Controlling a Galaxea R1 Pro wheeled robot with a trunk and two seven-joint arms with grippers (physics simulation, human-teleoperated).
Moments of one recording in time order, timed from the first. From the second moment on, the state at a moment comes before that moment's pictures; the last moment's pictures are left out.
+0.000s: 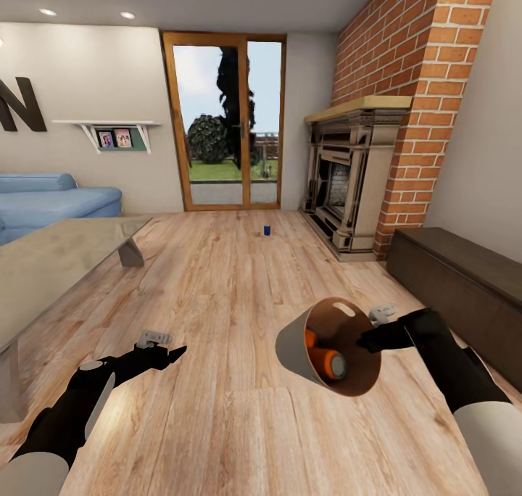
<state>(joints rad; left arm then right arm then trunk) -0.52 0.19 0.10 -0.94 -0.02 0.33 -0.60 -0.69 -0.27 0.06 -1.10 0.34 0.96 0.73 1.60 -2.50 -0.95</state>
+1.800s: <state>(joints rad) -0.52 0.19 0.10 -0.94 -0.02 0.33 -0.60 -0.73 -0.35 0.04 -1.02 0.28 0.86 0.83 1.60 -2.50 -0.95</state>
